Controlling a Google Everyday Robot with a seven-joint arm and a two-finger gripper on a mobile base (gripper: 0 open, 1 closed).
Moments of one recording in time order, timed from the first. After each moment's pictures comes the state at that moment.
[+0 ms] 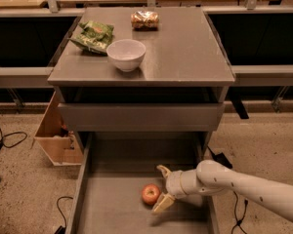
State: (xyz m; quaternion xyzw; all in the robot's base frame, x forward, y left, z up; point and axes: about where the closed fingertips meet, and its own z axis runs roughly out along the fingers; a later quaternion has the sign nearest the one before) arm 0.507 -0.038 0.404 -0.58 0.69 0.27 0.34
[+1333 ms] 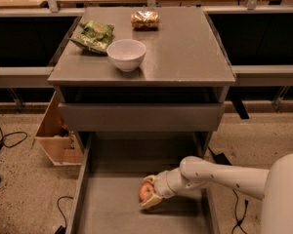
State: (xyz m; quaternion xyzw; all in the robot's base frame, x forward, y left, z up) arm 0.504 0.003 0.369 -0.63 0.67 0.28 0.28
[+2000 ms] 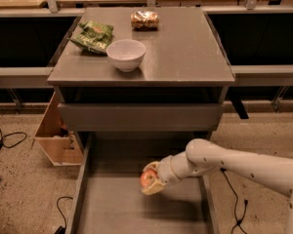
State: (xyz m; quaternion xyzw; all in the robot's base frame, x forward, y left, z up) arm 0.508 -0.004 0.462 -0.61 0.68 0.29 0.28
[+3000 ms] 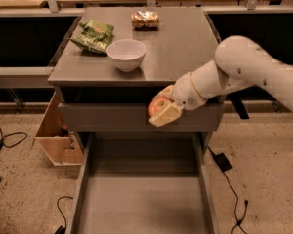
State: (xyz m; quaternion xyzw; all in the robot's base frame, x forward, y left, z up) arm 0.570 -0.038 0.780 -0.61 0.70 0.24 0.30
